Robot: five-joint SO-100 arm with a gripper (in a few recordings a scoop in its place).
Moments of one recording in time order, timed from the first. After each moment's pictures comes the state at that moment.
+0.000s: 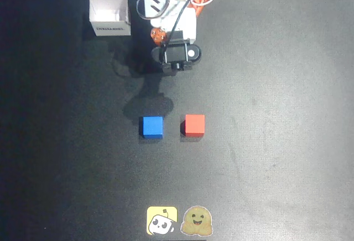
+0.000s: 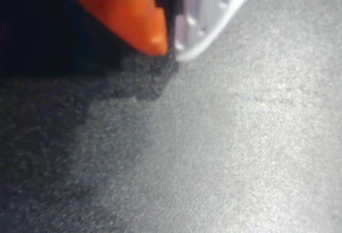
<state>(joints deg) 4.5 182.7 169.5 76.2 83.4</state>
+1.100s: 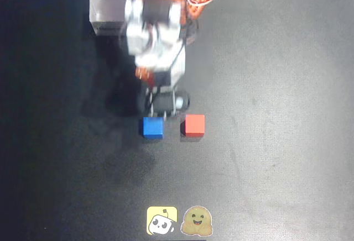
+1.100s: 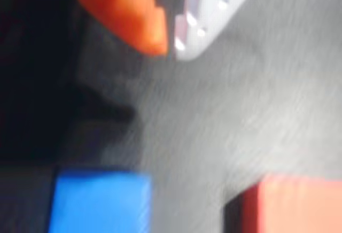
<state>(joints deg) 8.9 115.5 121.5 68.1 78.8</state>
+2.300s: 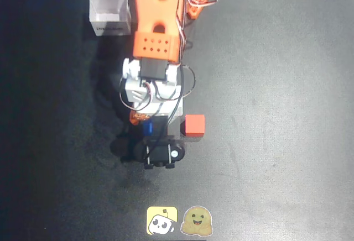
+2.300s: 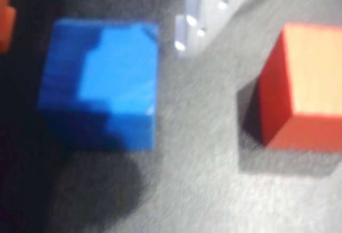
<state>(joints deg) 6.9 86.9 103.4 62.8 82.4</state>
